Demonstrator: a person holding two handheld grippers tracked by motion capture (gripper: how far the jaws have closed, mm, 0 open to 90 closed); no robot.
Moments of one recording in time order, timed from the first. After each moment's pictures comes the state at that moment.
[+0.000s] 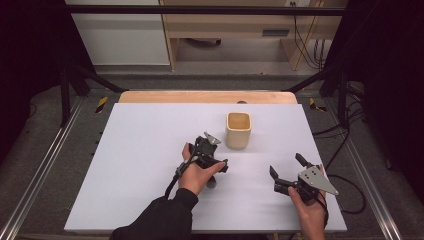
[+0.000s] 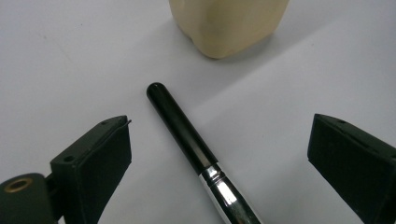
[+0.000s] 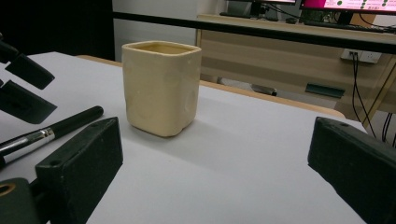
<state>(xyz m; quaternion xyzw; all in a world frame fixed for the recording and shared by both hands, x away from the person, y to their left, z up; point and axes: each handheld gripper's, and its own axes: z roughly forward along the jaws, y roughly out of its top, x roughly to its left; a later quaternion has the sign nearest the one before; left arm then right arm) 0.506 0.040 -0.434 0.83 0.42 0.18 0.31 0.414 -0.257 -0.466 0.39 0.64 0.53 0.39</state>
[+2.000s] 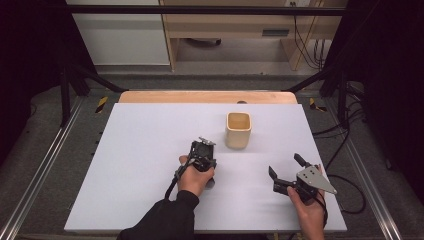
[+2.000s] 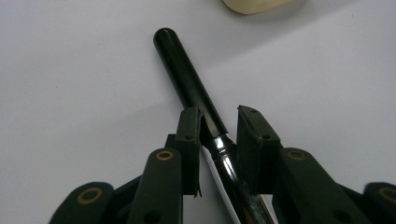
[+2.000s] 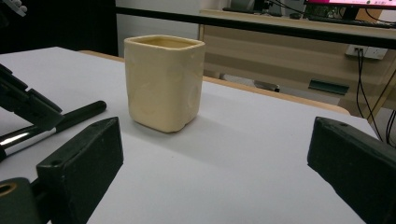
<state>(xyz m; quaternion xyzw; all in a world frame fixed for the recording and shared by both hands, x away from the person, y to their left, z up) 0.510 0.049 -0.453 0.82 0.48 0.14 0.29 0.416 -0.255 -0.468 0.39 0.65 0.53 0.39</state>
